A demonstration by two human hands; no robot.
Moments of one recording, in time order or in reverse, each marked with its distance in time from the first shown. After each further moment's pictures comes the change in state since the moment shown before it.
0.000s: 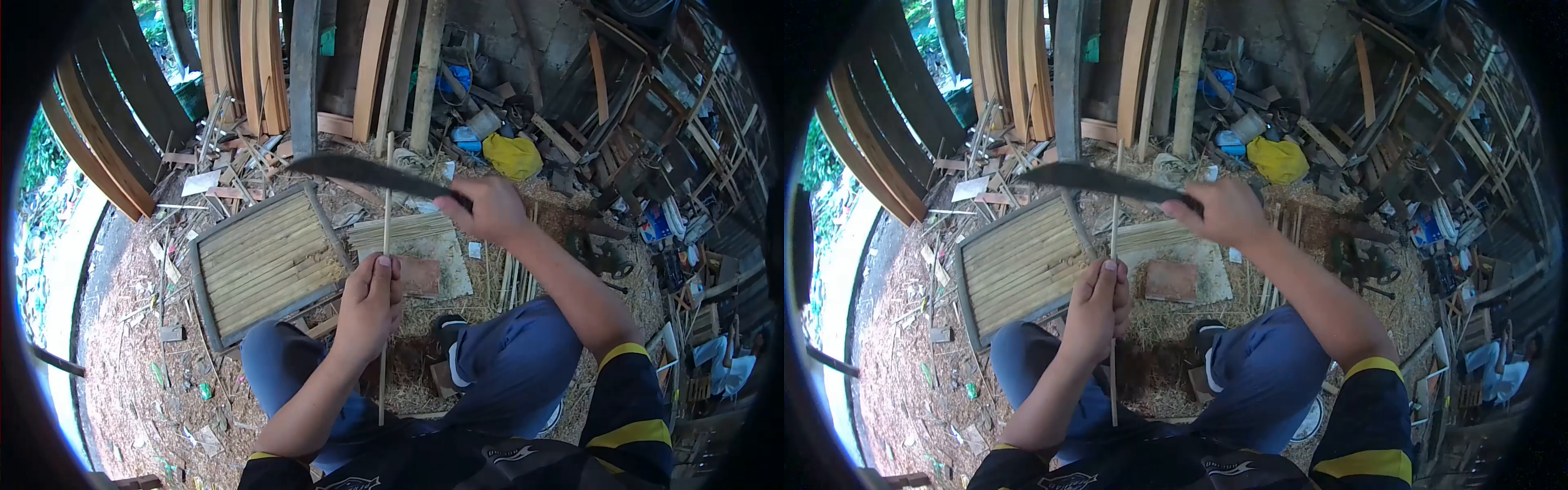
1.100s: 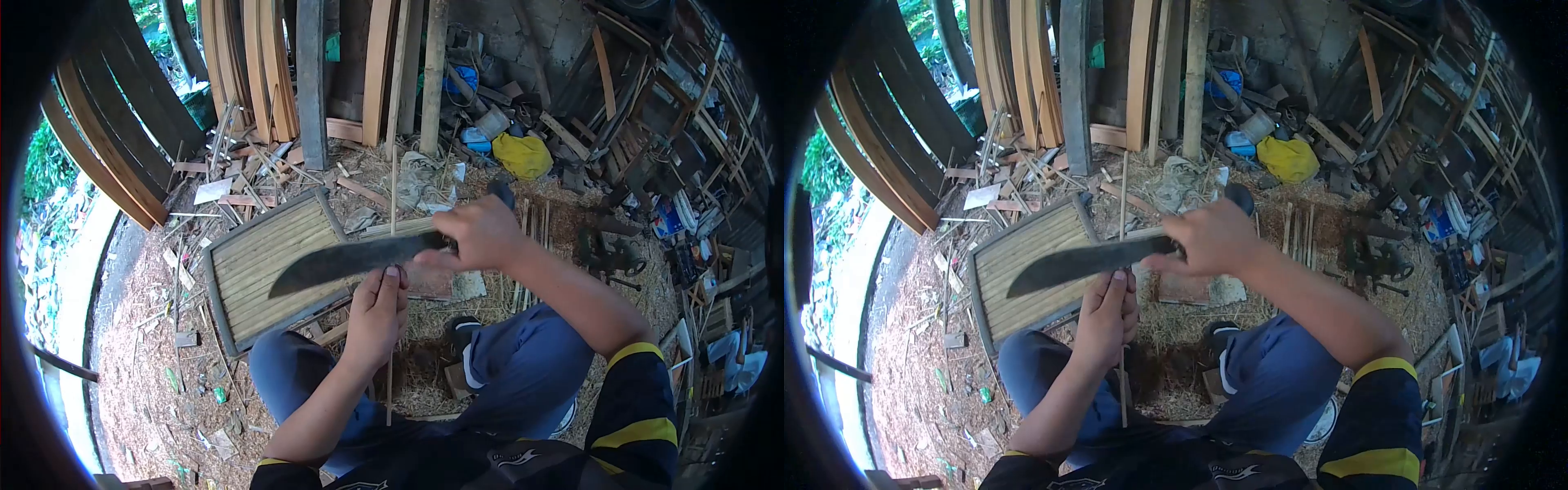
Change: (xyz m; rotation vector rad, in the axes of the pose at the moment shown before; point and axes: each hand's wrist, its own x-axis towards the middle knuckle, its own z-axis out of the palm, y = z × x) left_hand -0.001 -0.013 -0.008 0.041 0.052 0.009; right_hand -0.005 -0.037 0.002 -0.184 -0.039 -0.246
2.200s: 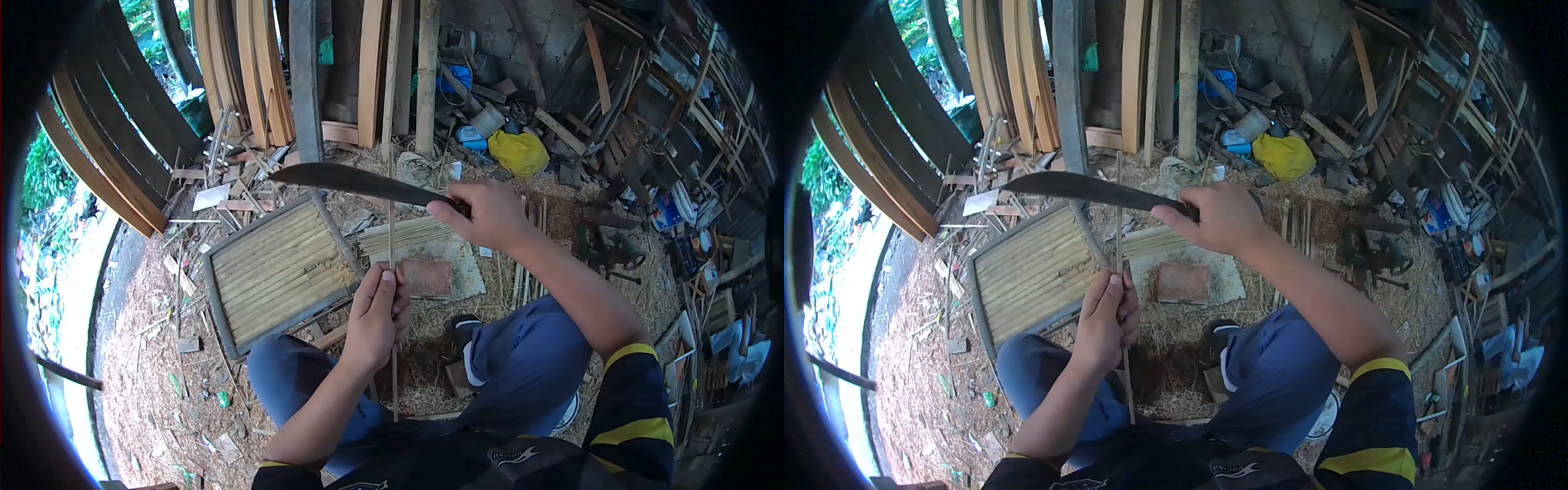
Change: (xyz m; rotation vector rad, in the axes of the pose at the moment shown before) left_hand -0.006 -0.002 0.003 -0.081 -0.089 0.009; right_hand -0.001 0.017 -0.009 0.231 0.034 0.394
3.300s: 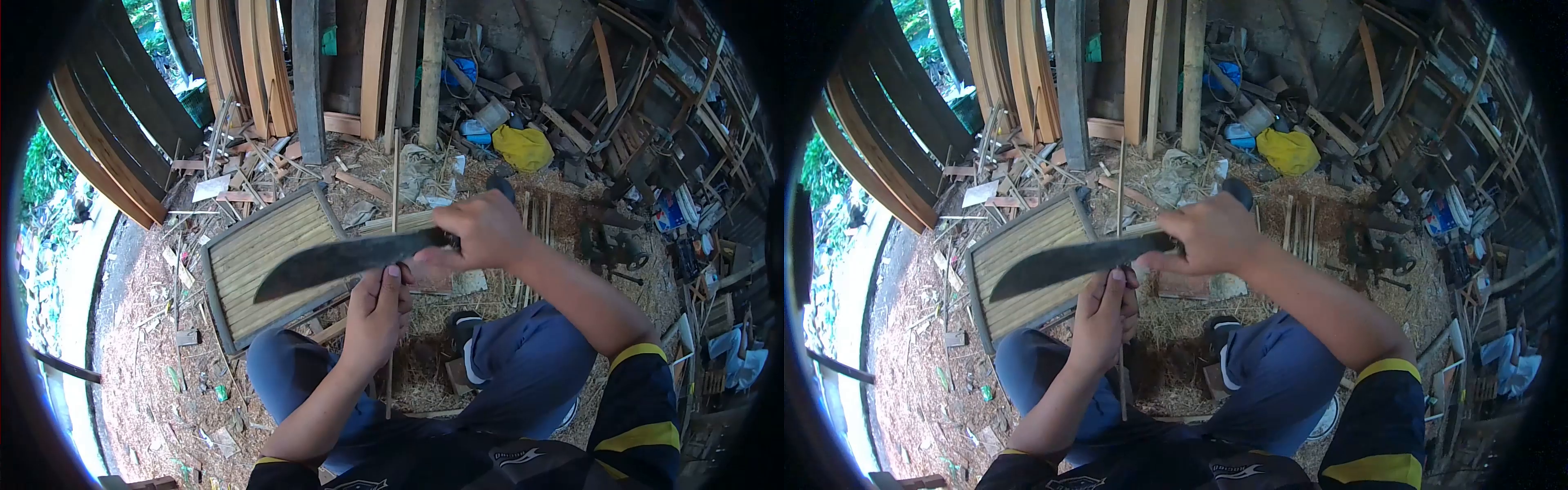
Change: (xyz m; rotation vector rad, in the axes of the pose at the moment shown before) left_hand 0.002 0.002 -0.001 0.115 0.056 0.021; right_hand -0.007 -0.016 0.006 -0.125 0.013 -0.423
